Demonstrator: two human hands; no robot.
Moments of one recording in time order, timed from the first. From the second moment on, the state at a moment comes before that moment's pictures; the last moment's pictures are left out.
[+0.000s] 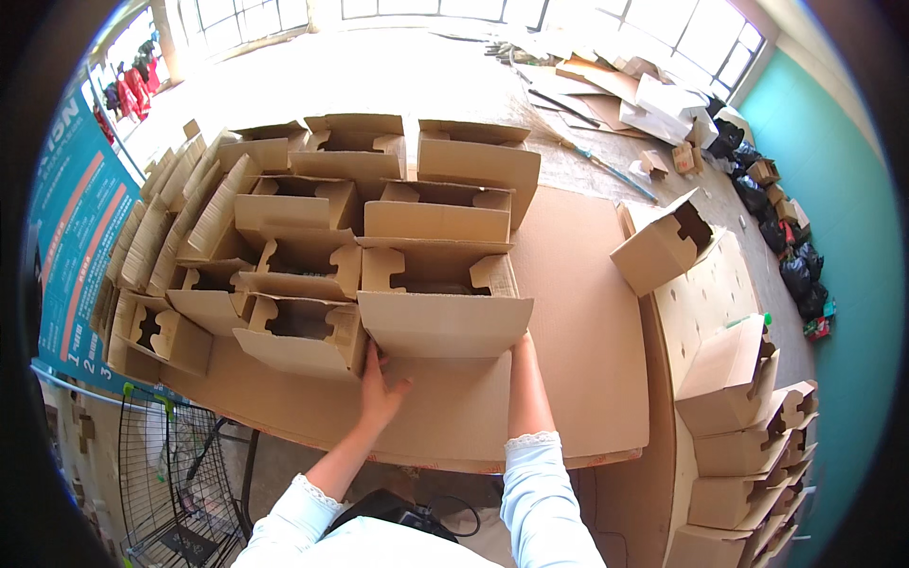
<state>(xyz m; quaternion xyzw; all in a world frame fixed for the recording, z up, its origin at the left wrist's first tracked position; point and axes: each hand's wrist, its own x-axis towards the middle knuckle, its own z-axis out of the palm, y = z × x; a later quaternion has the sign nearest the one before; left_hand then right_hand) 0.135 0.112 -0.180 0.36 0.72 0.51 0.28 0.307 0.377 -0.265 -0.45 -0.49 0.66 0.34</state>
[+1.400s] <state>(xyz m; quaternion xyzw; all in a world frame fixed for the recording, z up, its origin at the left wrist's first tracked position) 0.164 0.129 -0.206 0.23 0.47 0.70 0.49 0.460 0.183 -0.274 -0.47 -0.24 0.68 0.50</state>
